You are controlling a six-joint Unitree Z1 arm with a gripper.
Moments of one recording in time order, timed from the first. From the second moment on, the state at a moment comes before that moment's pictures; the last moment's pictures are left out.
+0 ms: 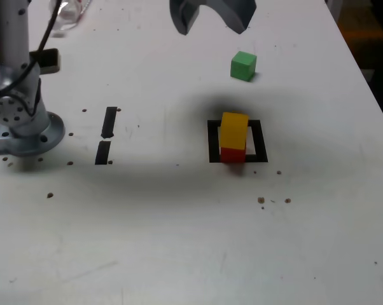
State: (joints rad) arm 0.17 1.85 -1.67 1.42 0.23 0.58
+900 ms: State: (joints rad) arm 0.36 2.19 -1.88 1.38 0.21 0.85
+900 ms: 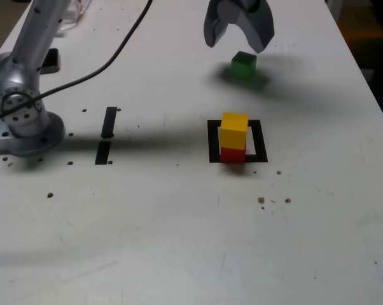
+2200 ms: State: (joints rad) arm 0.43 2.33 -1.95 1.38 0.11 0.85
